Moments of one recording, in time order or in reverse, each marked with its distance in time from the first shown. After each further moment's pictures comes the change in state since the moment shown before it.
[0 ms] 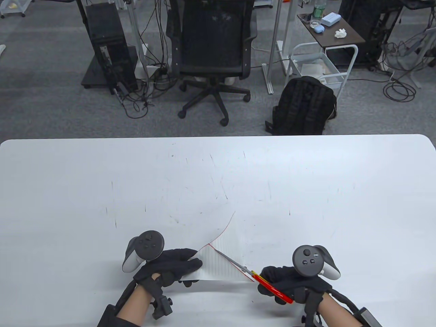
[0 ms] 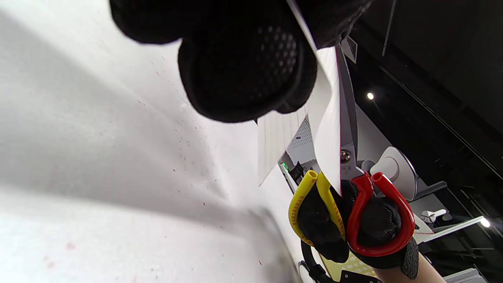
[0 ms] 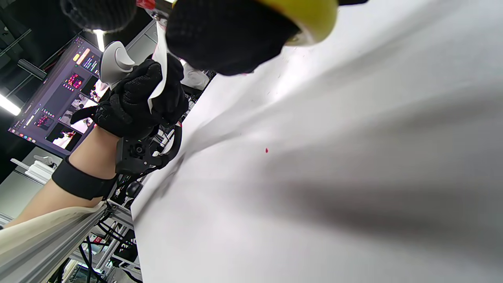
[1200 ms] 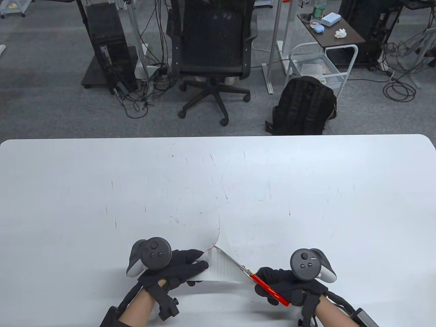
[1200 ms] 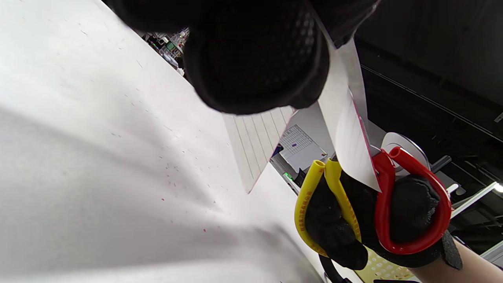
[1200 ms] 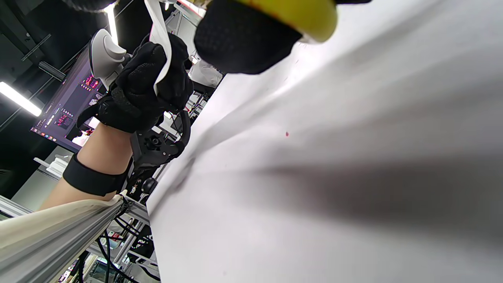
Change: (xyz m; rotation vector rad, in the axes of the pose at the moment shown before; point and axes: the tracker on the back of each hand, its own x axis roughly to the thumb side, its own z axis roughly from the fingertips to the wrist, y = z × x) left_hand 0.025 -0.010 -0.001 0.095 -0.069 -0.193; right_hand 0.004 0.010 -0.002 0.013 -0.052 -0.033
